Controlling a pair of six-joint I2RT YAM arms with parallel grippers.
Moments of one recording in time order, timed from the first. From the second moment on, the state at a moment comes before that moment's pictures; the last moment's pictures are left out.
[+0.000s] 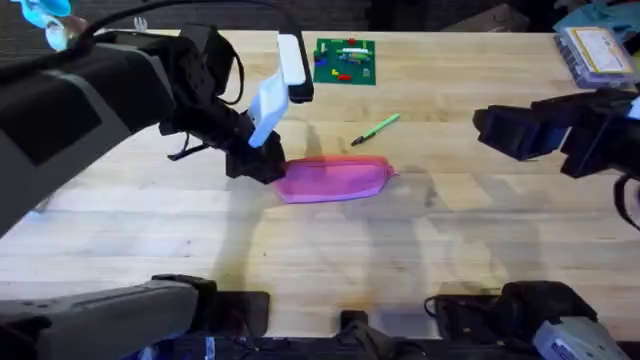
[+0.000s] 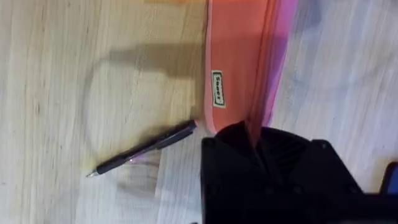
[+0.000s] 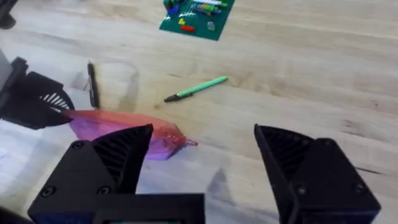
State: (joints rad) left arm -0.12 1.43 0.99 -0.99 0.50 1.20; right arm 0.00 0.67 0.93 -0.83 -0.31 0.00
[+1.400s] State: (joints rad) left arm -0.12 1.43 0.99 -0.98 0.50 1.20; right arm 0.00 0.93 0.93 -1.01 -0.45 -0.46
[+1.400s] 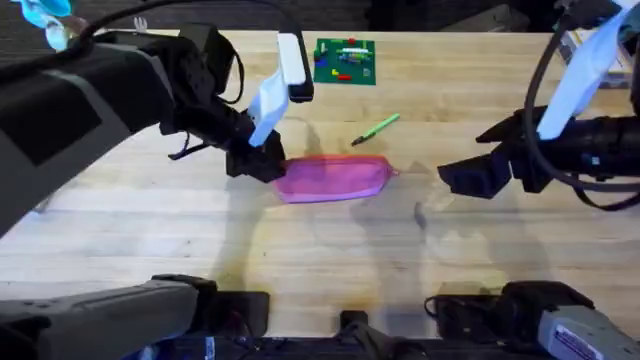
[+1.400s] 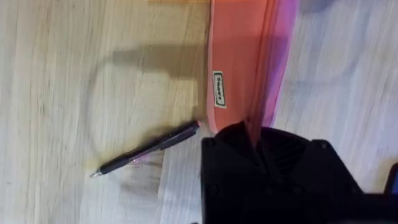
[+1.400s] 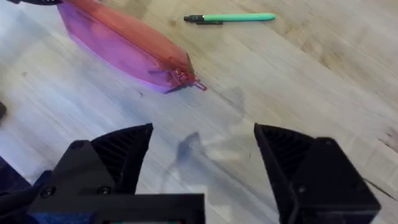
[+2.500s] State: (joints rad) left arm -0.12 1.43 0.99 -0.98 0.50 1.20; right arm 0.00 0.93 0.93 -0.99 -0.48 -0.45
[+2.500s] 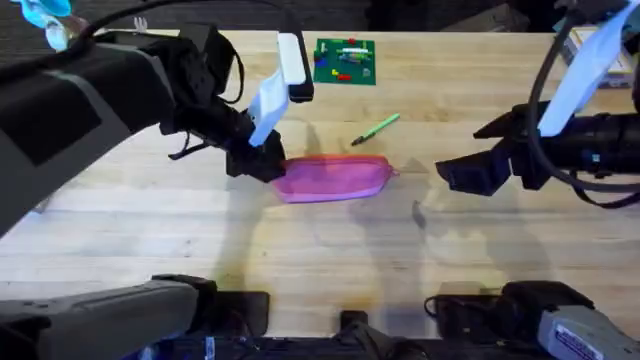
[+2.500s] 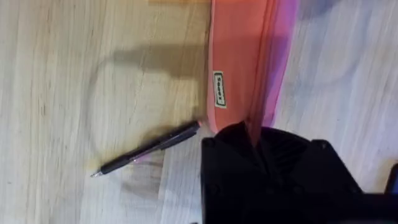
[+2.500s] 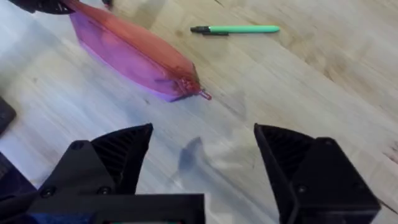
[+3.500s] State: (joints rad) left arm -0.12 1.43 0.99 -0.98 0.50 1.20; right arm 0.17 1.17 0.93 -0.95 -0.51 -0.69
